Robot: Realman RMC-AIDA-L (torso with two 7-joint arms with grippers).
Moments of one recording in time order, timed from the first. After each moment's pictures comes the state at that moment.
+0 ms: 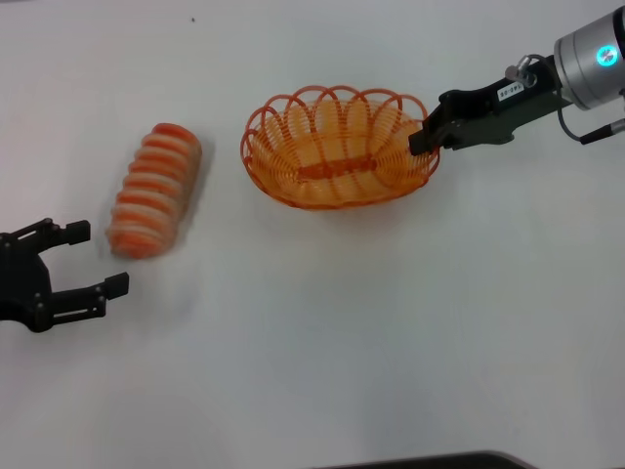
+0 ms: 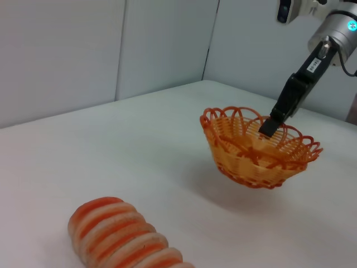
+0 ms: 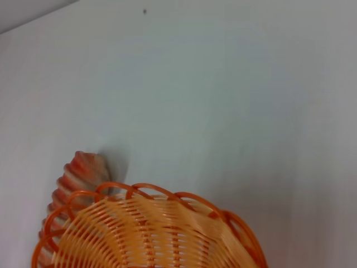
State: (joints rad) left arm -0.33 -2.07 0.53 0.69 2.15 1.64 -1.18; right arm 0.78 2.02 -0.71 -0.69 -2.51 -1.47 2.64
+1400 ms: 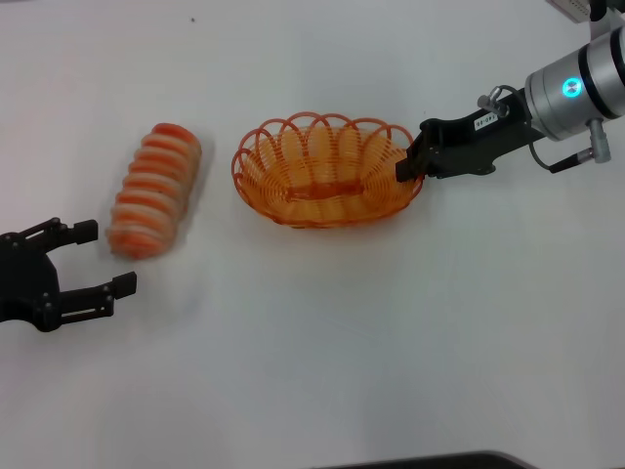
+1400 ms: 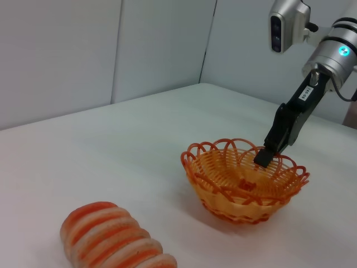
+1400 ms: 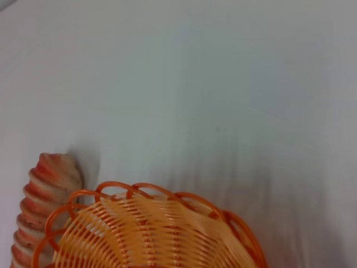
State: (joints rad) left arm -0.33 -2.08 0.53 0.69 2.15 1.64 -1.18; right arm 0.78 2.05 -0.76 -0.62 -2.52 -1.37 2.73
